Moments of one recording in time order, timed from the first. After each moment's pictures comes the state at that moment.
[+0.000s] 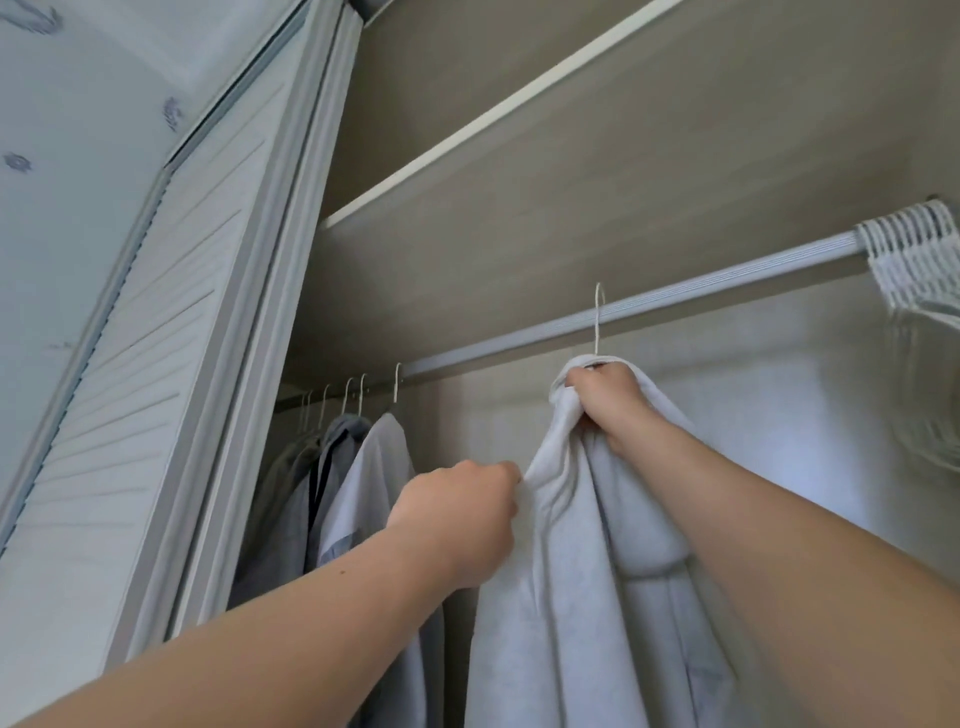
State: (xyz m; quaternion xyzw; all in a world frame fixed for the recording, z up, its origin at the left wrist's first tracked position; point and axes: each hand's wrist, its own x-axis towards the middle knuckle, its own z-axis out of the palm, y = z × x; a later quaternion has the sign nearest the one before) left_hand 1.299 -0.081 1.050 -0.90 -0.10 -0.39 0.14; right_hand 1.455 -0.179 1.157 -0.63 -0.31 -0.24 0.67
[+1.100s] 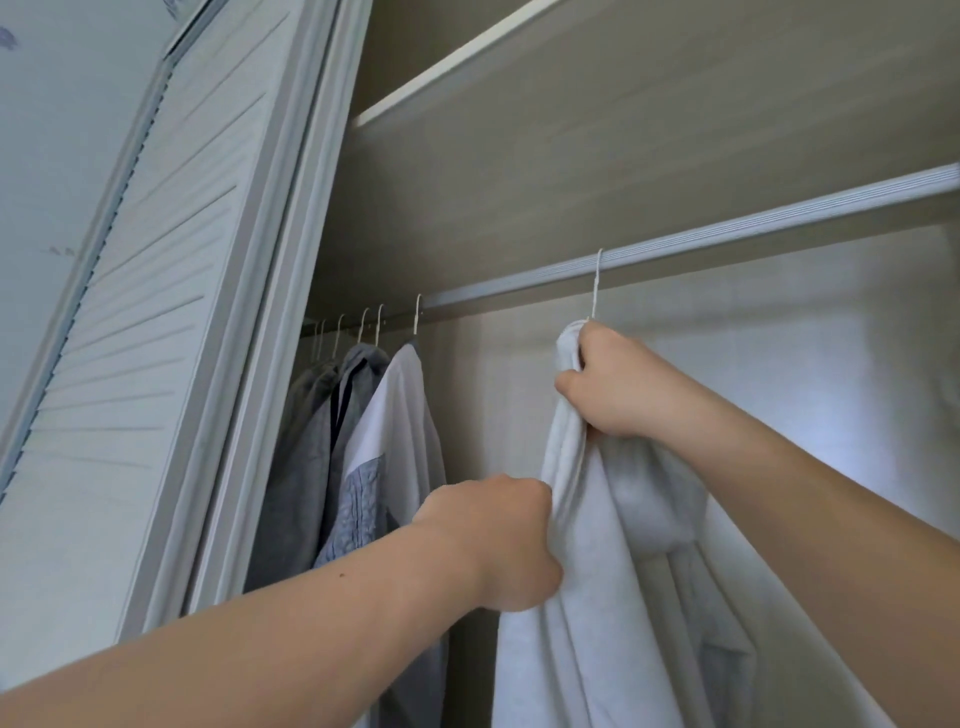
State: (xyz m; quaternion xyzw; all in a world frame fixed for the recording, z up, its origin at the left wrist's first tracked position) left_hand 1.293 -0.070 1.000 -0.96 -0.08 -0.27 0.05; right_hand 1.378 -0.178 1.096 -0.78 -0.40 -0.39 0.28
